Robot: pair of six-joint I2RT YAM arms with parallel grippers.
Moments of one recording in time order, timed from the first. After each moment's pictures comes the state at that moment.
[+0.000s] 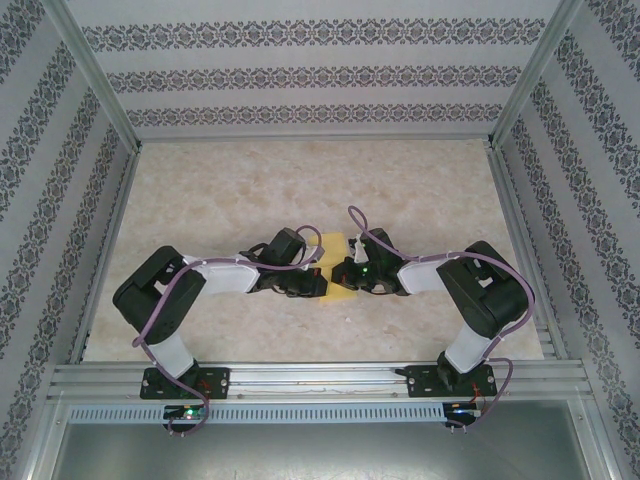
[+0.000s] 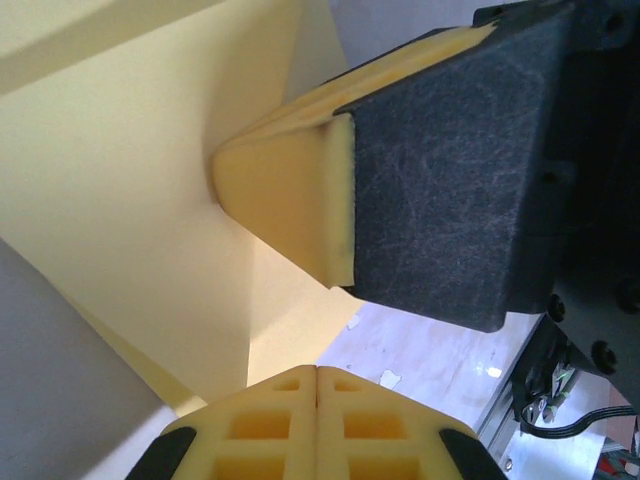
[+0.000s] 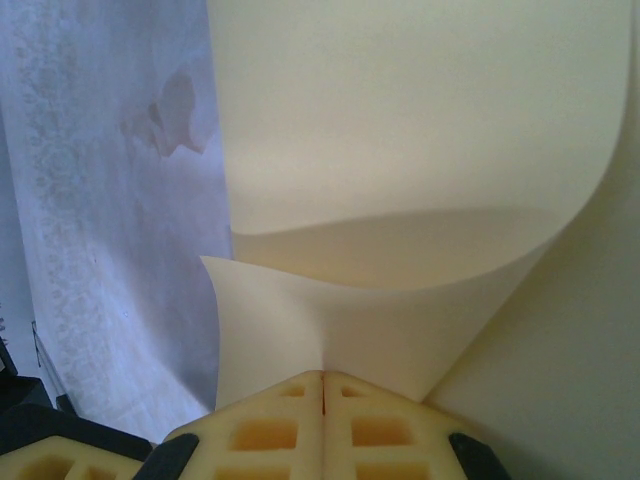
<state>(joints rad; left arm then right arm) -0.68 1.71 0.79 -0.01 0.58 -0.67 0.55 1.70 0.59 0.25 -0.53 0.84</state>
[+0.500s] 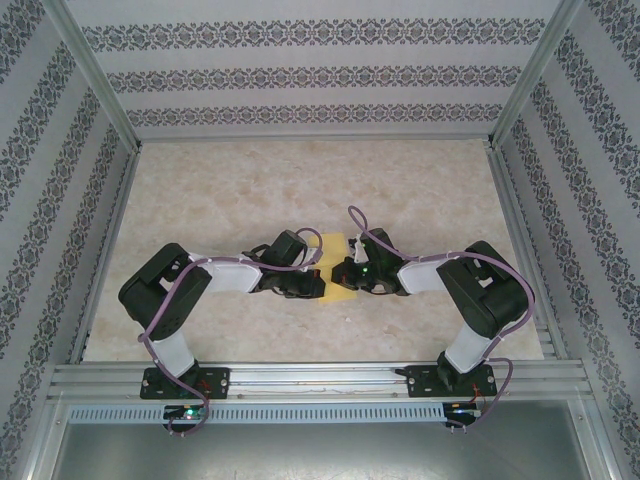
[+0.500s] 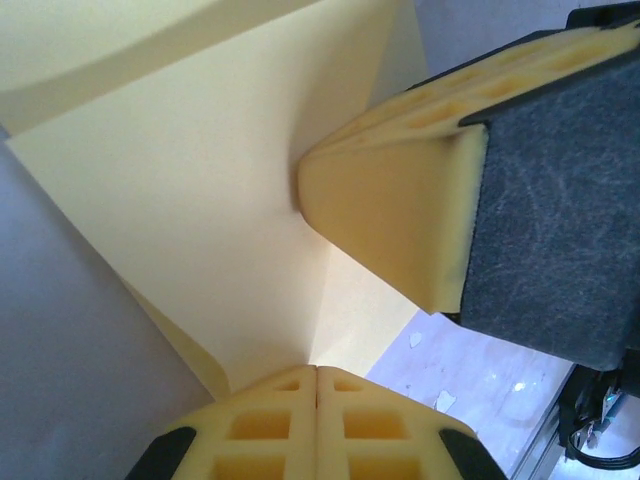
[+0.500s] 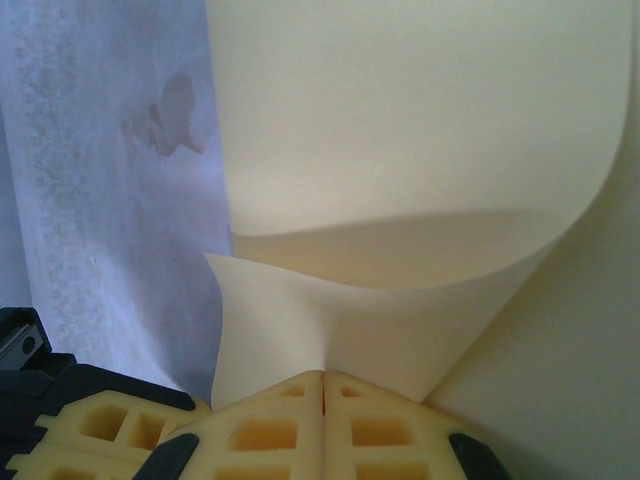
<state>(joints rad) -0.68 1.75 0.80 -0.02 0.53 -0.65 0.55 1.70 0.59 0.25 -0.53 0.84</state>
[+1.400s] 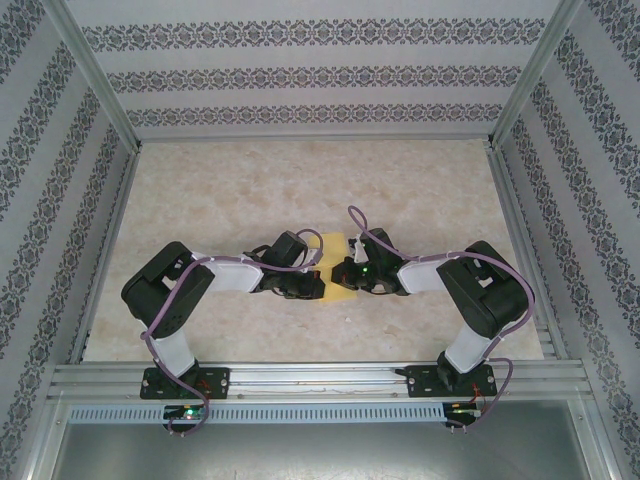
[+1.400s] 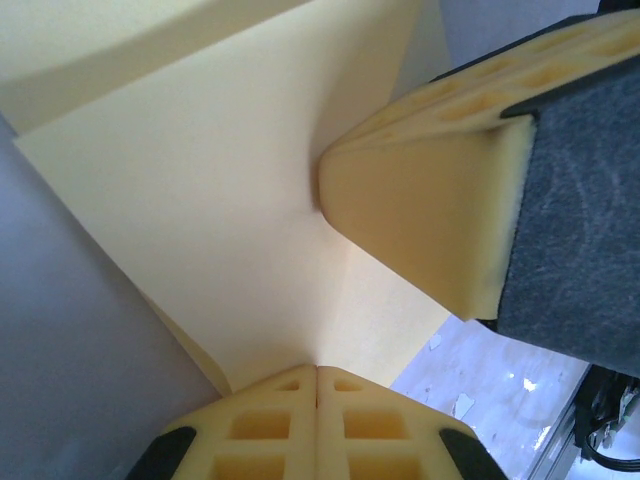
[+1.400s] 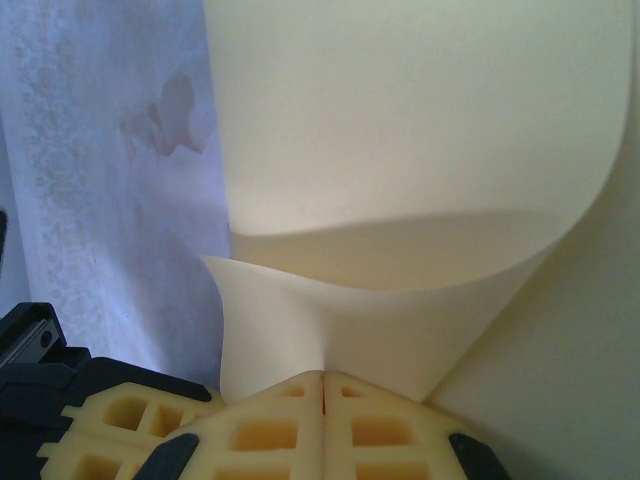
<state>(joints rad) -0.68 1.77 0.80 -0.02 0.52 -0.63 0.55 1.69 0.59 0.24 -0.53 0.84</state>
